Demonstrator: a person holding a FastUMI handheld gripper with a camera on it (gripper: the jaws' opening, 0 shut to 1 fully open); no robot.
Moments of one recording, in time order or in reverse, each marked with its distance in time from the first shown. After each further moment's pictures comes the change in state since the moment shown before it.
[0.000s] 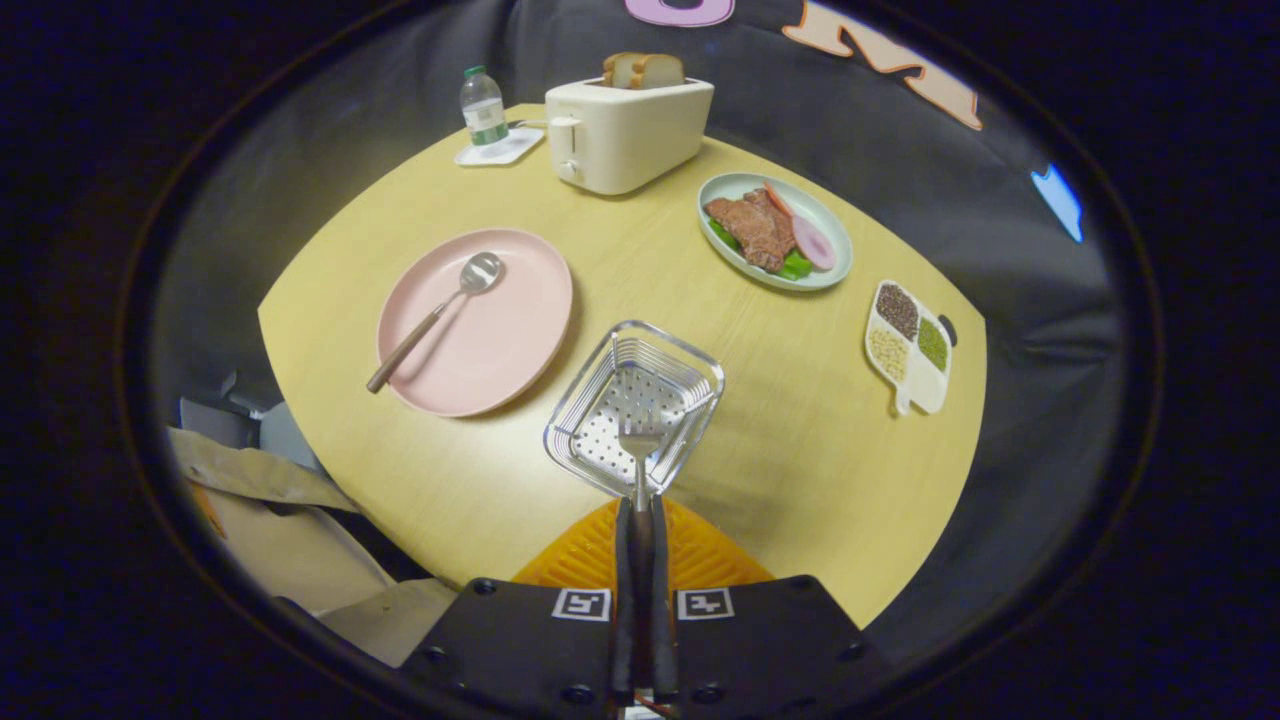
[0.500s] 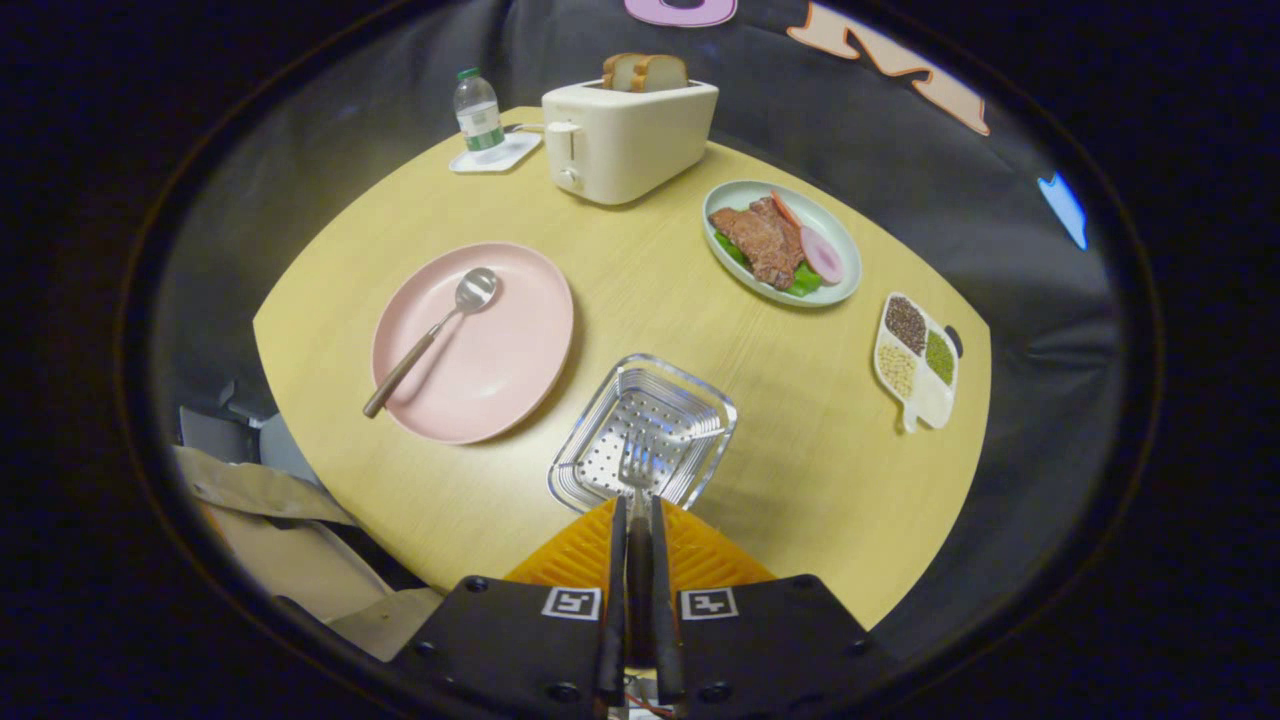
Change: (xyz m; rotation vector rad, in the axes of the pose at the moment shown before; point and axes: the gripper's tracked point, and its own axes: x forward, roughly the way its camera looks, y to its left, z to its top) arm 0.007 0.000 0.023 0.031 -0.031 -0.021
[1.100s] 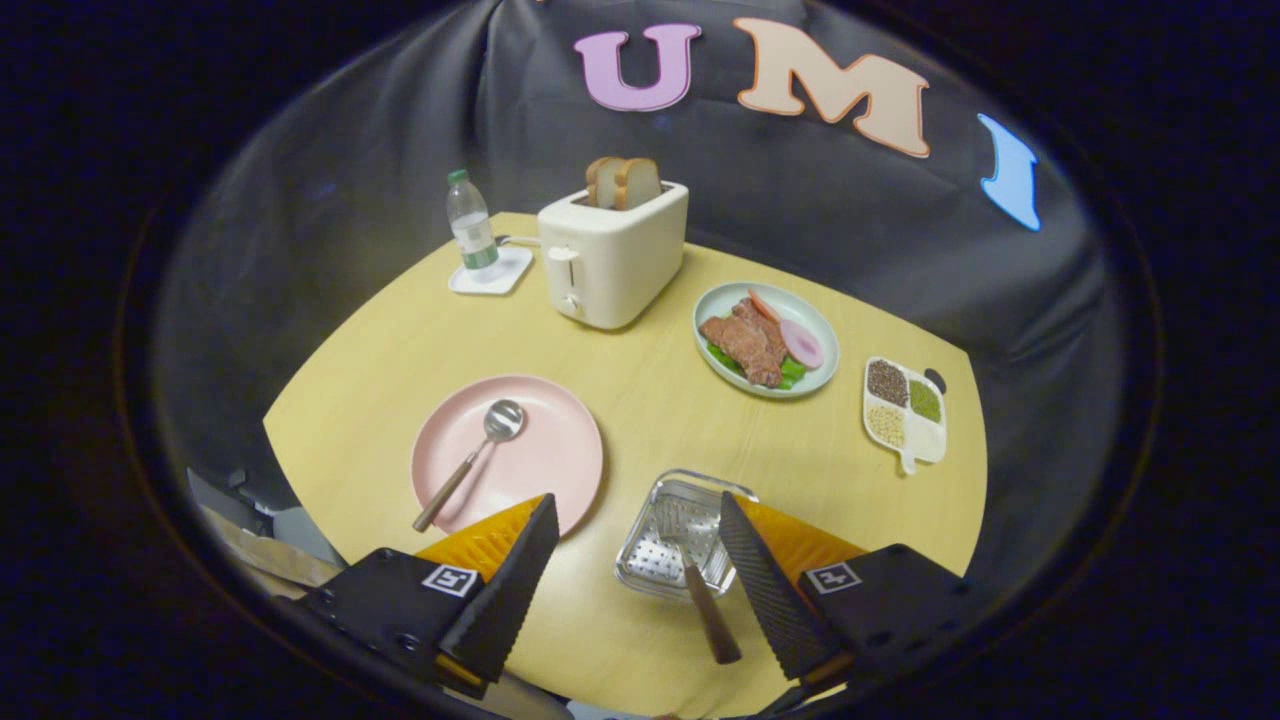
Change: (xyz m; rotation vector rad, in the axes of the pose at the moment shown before) arm -0.027 0.038 0.071 0.163 -0.369 -0.020
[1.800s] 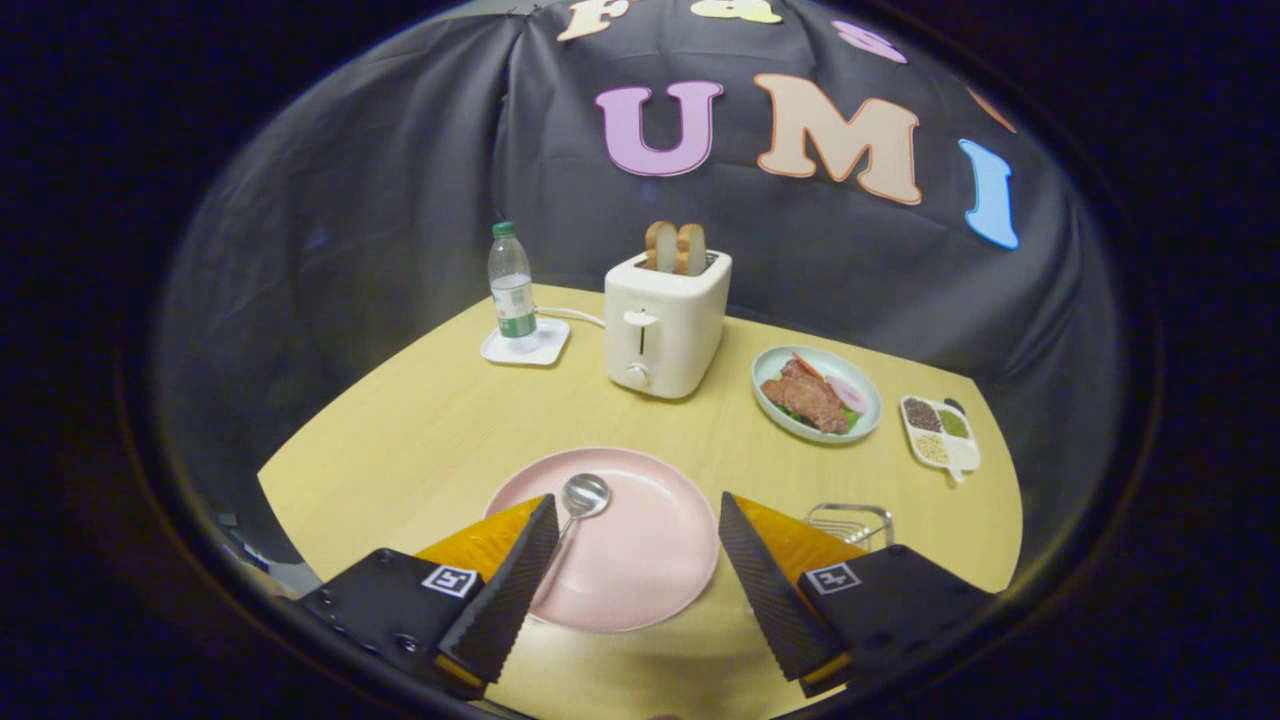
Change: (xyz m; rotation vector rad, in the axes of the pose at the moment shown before) arm 0.028 0.111 0.006 0.062 -0.223 -0.039
